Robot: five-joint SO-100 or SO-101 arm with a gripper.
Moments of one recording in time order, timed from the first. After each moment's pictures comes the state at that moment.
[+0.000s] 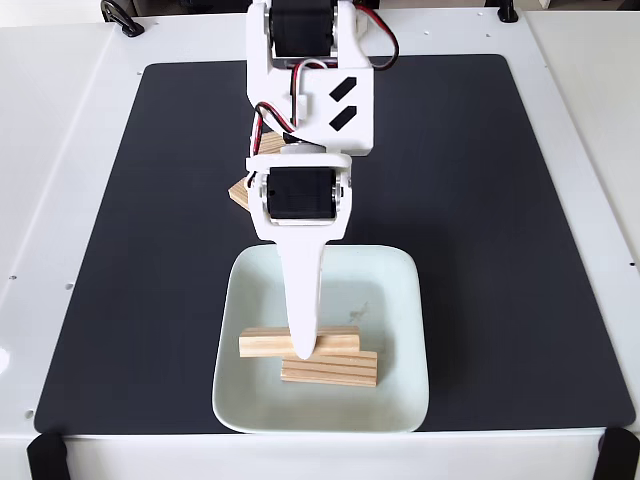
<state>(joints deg) -9.2 37.5 23.2 47.0 3.4</state>
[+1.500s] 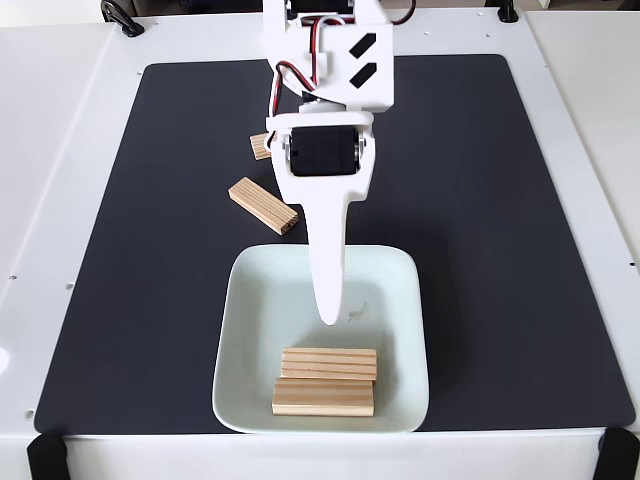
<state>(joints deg) -10.9 57.4 47.5 47.0 3.4</state>
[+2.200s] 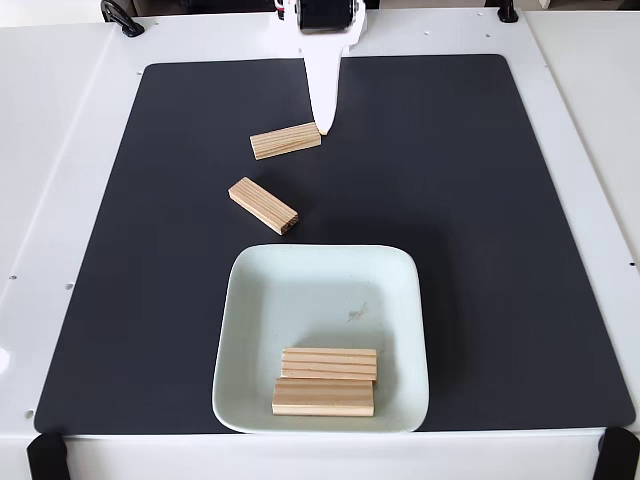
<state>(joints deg) -10.9 119.7 124.8 47.0 -4.0</state>
